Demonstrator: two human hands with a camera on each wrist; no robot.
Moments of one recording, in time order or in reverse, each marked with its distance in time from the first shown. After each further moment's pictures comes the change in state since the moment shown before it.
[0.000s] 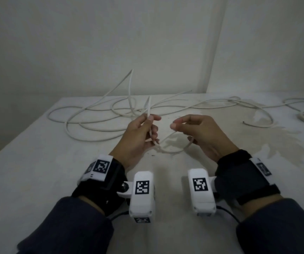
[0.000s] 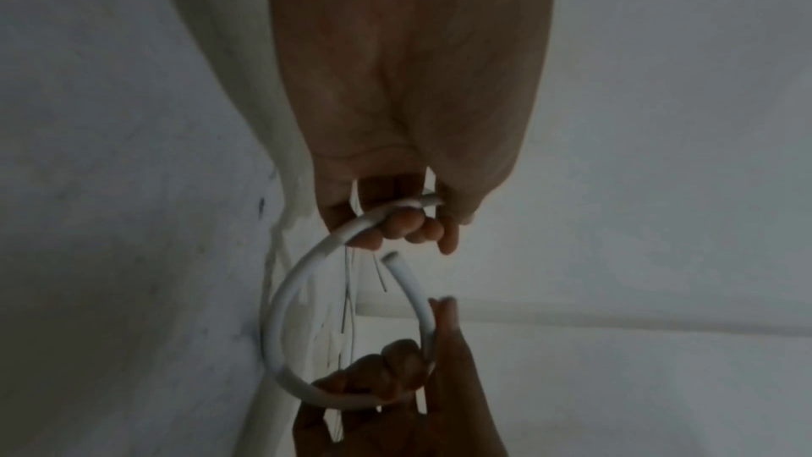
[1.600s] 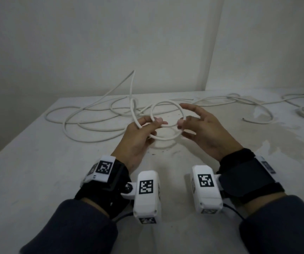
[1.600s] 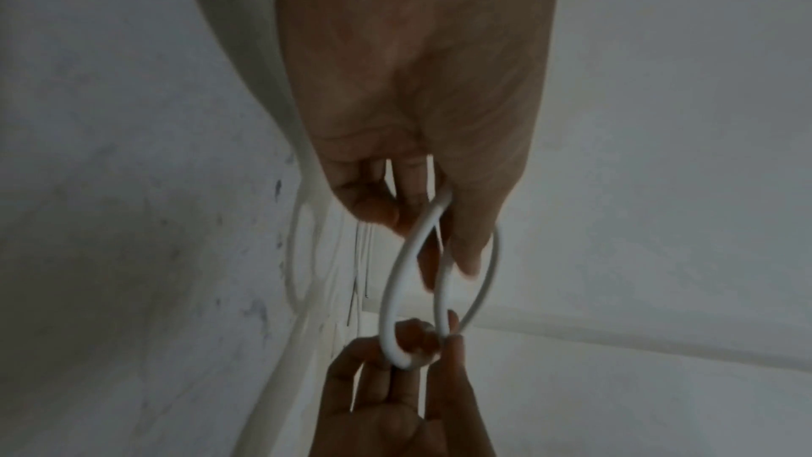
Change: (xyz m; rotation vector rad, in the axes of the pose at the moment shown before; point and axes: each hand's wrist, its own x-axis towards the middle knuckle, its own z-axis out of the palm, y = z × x) left_hand -0.001 -0.003 0.004 -0.085 0.035 -0.033; right_hand 0.004 0.005 -0.001 0.311 -0.058 0.019
